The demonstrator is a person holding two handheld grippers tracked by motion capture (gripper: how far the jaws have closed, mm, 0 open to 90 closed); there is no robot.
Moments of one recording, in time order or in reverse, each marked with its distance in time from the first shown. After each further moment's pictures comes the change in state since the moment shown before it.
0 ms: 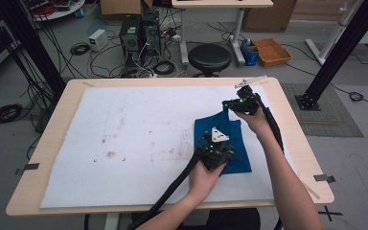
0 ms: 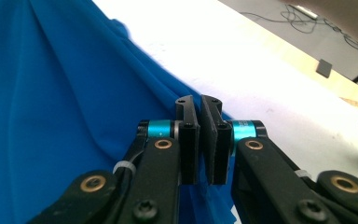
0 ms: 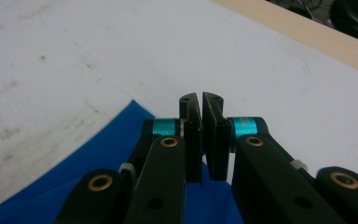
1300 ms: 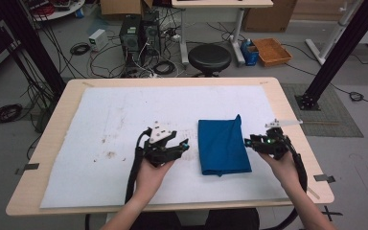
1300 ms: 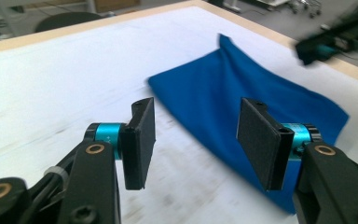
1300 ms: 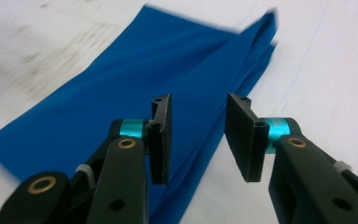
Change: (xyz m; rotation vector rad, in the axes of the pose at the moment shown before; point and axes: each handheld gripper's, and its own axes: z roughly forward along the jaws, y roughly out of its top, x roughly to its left) left arm 0.089 -0.030 -0.135 -0.176 0.202 0.035; right arm 0.045 -0.127 -0.073 -0.034 -0.072 0.201
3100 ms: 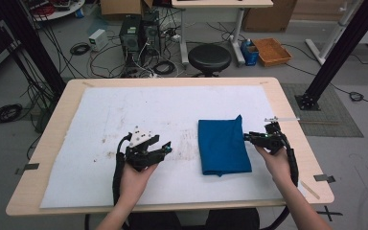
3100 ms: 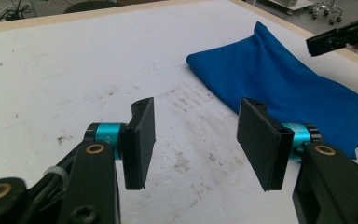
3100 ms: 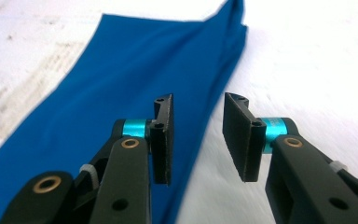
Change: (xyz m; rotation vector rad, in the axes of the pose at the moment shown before) left arm 0.025 -0.021 -0.021 0.015 0.039 -0.051; right arm -0.023 0.007 0.031 0.002 -0.027 0.194
